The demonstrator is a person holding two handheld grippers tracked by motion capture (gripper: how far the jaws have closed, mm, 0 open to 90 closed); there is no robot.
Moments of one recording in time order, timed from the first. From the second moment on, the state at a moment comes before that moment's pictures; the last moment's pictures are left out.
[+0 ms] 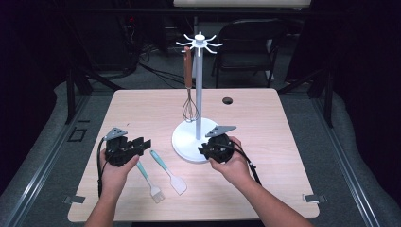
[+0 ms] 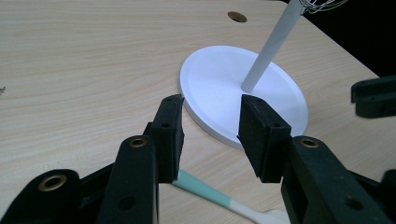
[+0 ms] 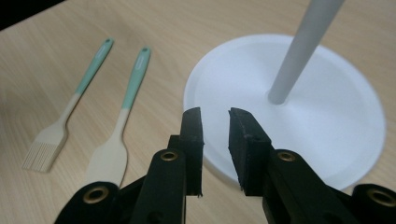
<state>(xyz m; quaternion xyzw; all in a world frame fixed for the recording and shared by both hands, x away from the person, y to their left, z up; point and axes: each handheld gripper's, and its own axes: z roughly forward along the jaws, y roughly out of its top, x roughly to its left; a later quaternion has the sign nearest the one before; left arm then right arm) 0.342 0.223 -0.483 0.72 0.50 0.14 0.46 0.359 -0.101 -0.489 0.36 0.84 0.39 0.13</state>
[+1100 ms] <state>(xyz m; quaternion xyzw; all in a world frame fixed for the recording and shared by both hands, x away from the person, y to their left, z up) 0.343 0.217 -0.487 0.73 0.49 0.14 0.45 0.345 0.014 -0.571 0.31 0.89 0.33 0.07</state>
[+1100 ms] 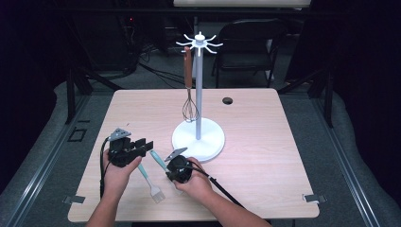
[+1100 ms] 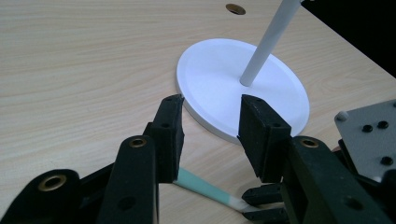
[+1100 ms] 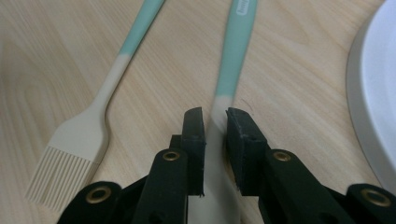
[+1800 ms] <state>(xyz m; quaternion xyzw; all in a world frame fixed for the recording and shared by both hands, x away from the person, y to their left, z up) 0.343 0.205 -0.492 0.74 0.48 0.14 0.44 0.330 -0.048 -0.560 0.32 0.89 0.33 0.08</state>
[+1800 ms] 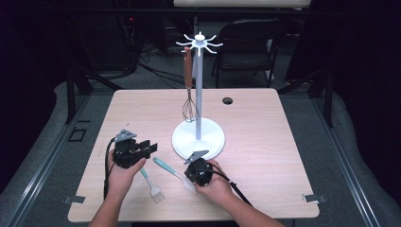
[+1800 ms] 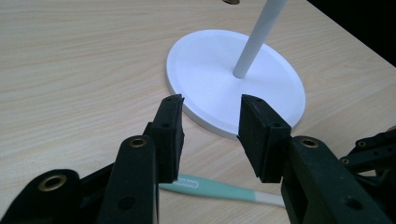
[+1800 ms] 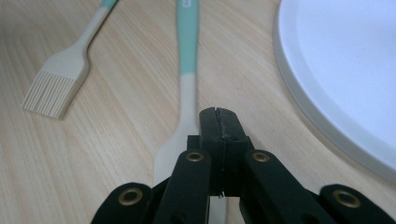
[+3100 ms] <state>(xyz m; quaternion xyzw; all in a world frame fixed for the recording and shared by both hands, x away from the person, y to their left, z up) 0.342 0.203 -0.495 0.75 0.48 0.13 0.44 0.324 -0.061 -0.569 0.30 0.90 0.31 0.08</state>
